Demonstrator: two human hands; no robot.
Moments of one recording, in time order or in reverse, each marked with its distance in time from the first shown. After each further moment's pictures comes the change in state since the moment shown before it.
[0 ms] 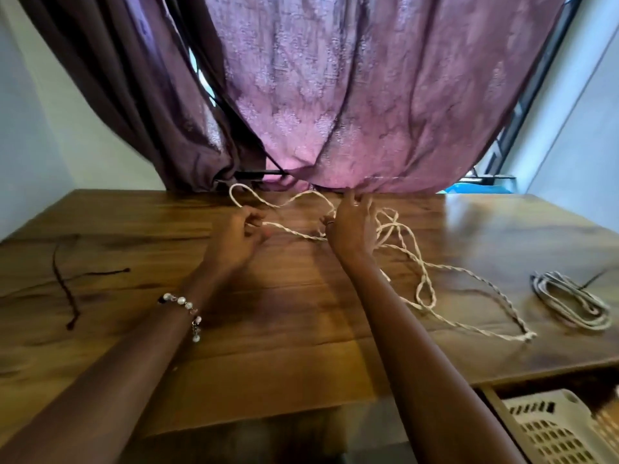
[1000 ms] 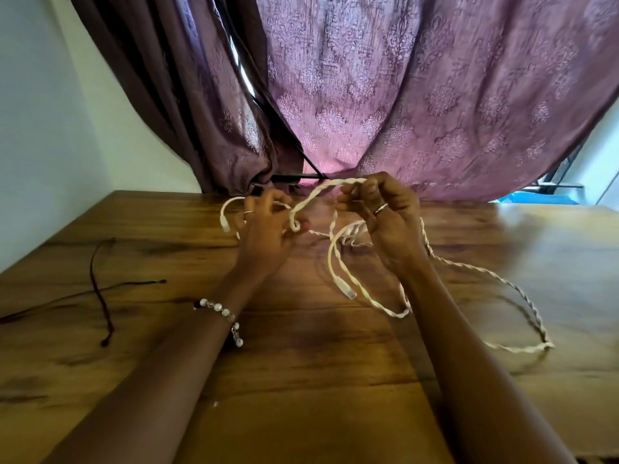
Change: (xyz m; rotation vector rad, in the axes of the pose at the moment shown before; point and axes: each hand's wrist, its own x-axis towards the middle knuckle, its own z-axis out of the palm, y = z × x) left_hand 0.025 -0.028 -0.013 0.511 0.185 0.257; right_hand 0.011 -0.036 -0.001 1.422 -0.251 -0.338
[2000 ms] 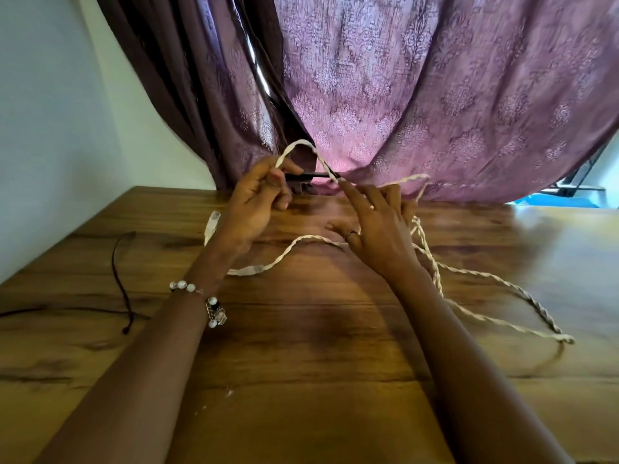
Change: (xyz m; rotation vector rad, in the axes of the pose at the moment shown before) left_hand 0.021 0.007 -0.063 -1.037 -0.036 -0.062; right_hand -0.007 0.029 0.003 -1.504 -0.111 -0.232
